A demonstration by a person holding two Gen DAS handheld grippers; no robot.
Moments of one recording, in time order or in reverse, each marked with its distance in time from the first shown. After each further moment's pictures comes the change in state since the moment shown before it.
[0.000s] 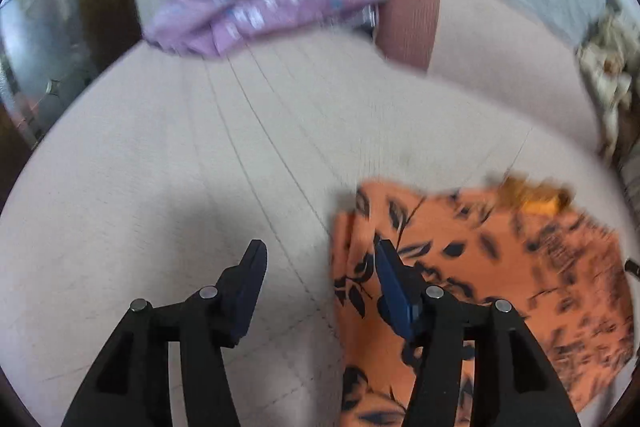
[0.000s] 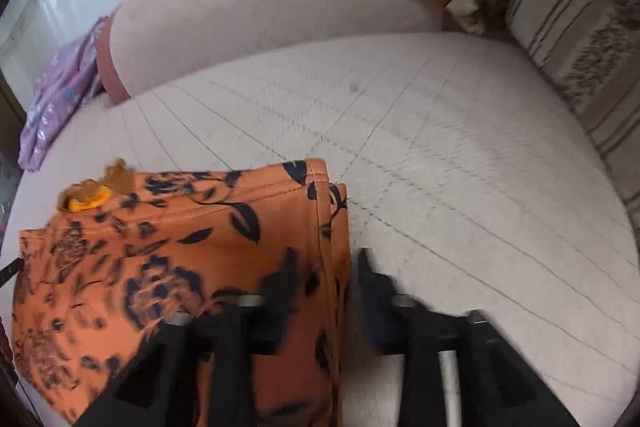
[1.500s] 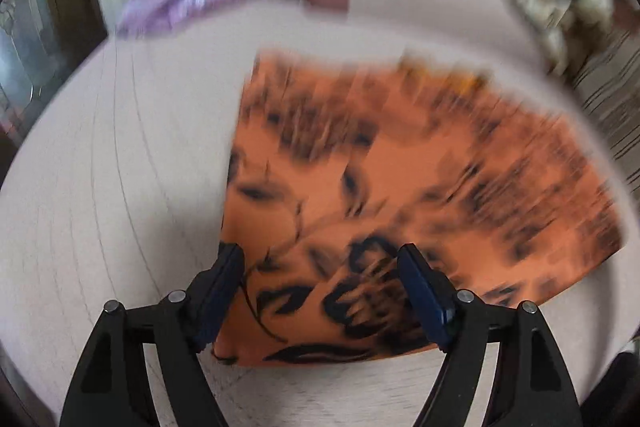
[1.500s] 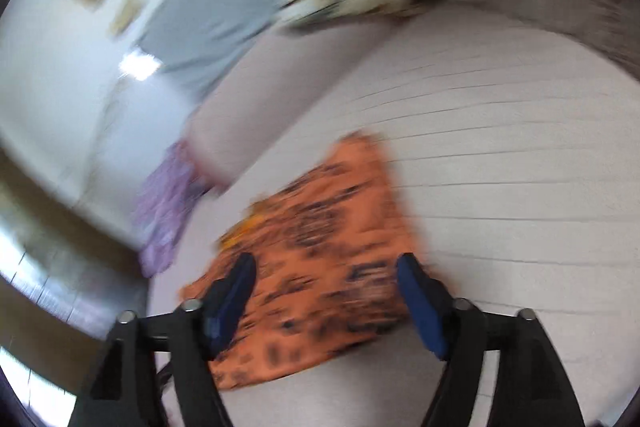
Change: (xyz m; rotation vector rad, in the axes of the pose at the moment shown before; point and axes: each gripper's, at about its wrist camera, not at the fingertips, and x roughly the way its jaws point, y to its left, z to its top) left arm -0.035 -0.057 -0.105 0.172 0.140 -0.046; right arm -0.106 -0.035 -0.091 0.412 -0.141 0.478
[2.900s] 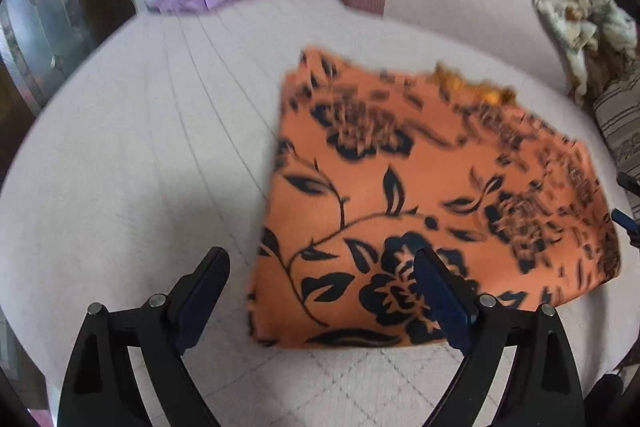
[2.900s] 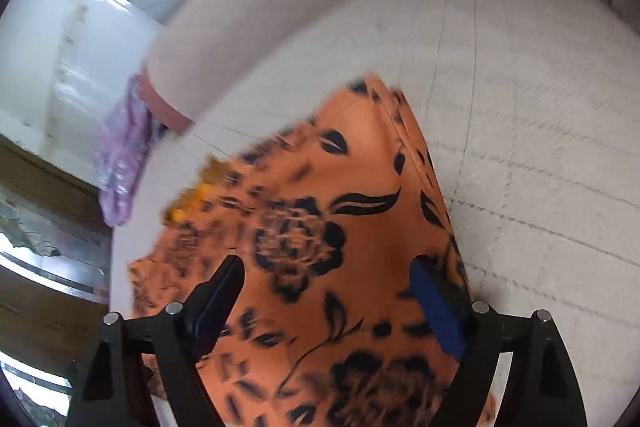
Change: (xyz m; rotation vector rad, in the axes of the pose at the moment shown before) left arm -0.040 0.024 0.002 -0.114 -0.031 0.023; right arm 0.111 0.003 0.044 -0.059 0.223 -0.153
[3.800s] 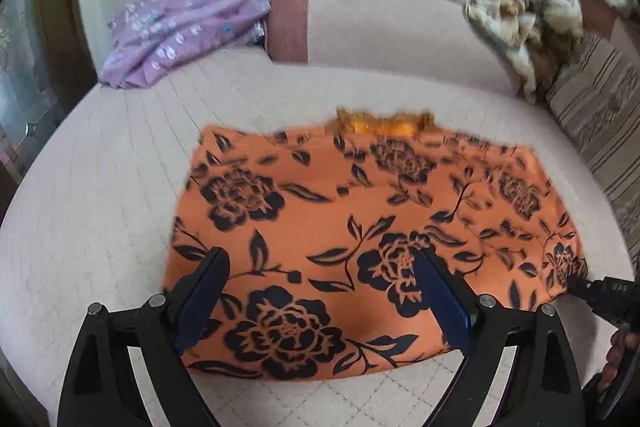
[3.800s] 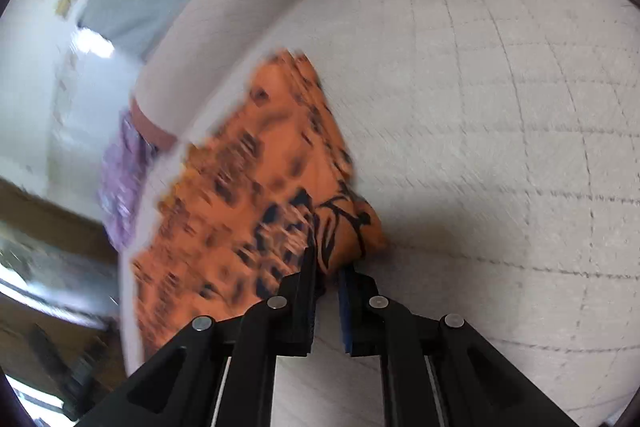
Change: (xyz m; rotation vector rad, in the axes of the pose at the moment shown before) left arm -0.005 -0.092 0.010 0.159 -0.069 -0.057; right arm -0.027 -0.070 -0.088 0.169 0.005 -0.029
